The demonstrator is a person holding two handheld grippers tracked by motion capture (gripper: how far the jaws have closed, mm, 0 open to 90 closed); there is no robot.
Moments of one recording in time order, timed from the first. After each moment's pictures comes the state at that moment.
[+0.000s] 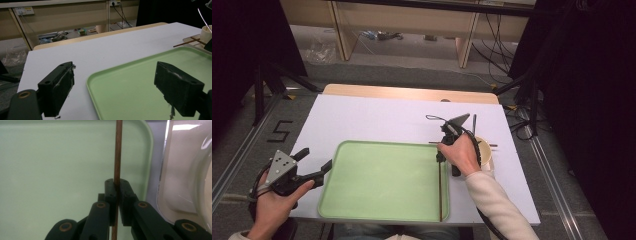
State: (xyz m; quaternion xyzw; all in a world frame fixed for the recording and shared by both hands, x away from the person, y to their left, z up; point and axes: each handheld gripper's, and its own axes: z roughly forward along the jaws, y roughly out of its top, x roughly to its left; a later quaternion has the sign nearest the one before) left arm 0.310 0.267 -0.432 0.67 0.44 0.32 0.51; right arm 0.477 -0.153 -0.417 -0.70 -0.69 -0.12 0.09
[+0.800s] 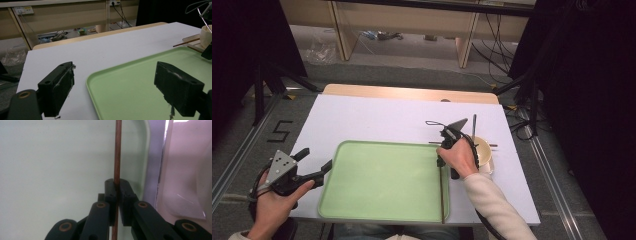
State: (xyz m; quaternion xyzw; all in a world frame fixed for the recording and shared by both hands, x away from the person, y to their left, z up) left arm 0.310 0.267 -0.432 0.67 0.44 0.32 0.51; right arm 0.481 -0.163 -0.448 -0.66 -0.74 -0.12 0.06
